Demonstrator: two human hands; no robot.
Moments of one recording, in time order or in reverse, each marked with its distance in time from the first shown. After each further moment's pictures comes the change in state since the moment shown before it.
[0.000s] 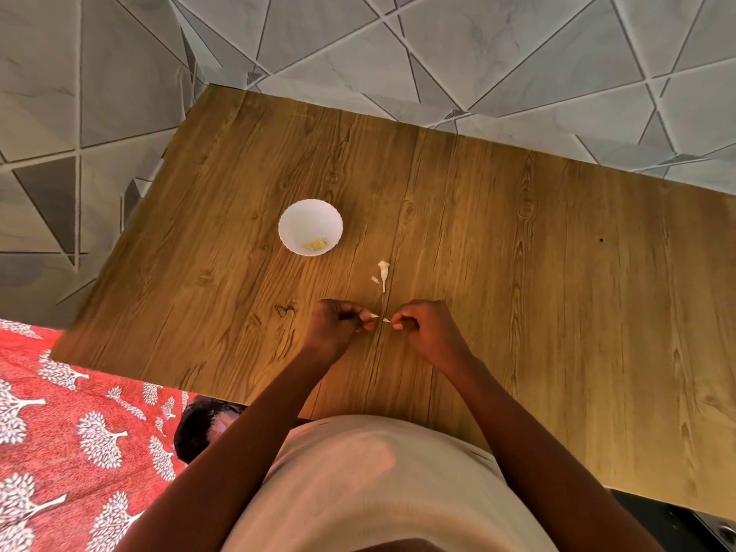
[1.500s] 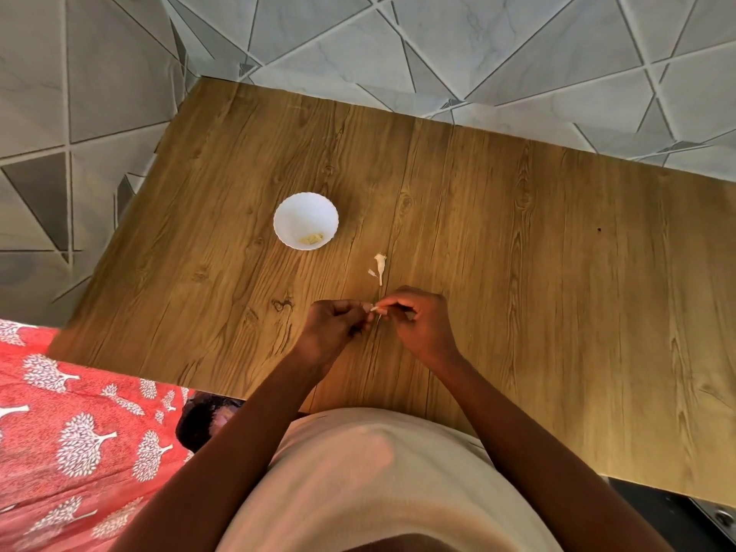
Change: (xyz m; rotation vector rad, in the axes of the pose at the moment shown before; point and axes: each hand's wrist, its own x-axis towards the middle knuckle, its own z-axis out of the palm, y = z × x) left_hand -0.015 0.009 0.001 -0.450 -0.074 -0.160; right_hand -0.007 -0.022 0.005 0.269 0.308 -0.162
